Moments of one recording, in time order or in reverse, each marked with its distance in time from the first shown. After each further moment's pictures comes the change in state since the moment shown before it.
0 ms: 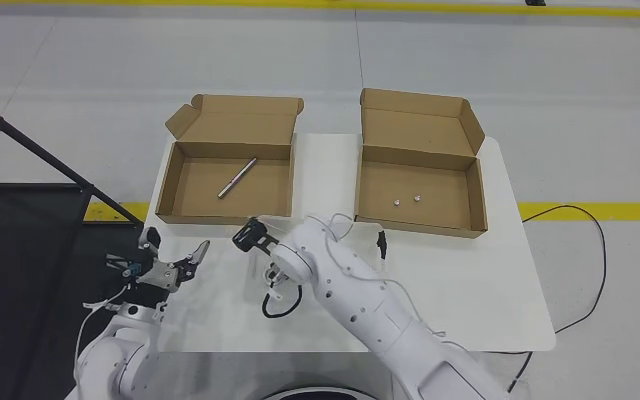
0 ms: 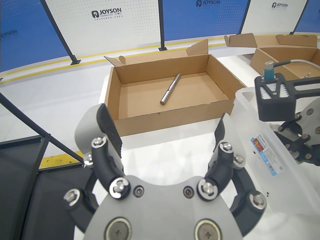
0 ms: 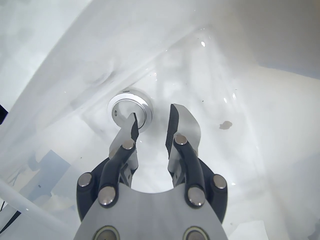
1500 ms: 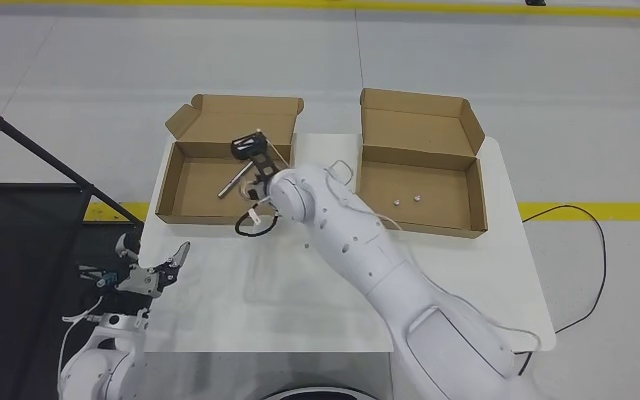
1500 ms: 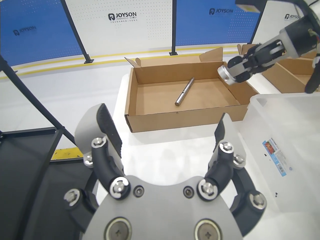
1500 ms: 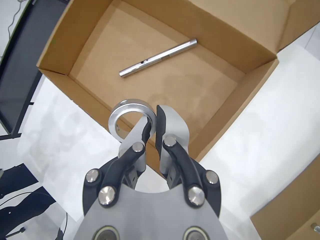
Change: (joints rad) left arm 0.064 -0.009 -0.068 -0.025 -0.052 0.028 0.045; right arm 0.362 -0.142 0.031 0.542 0.275 0.157 -0.613
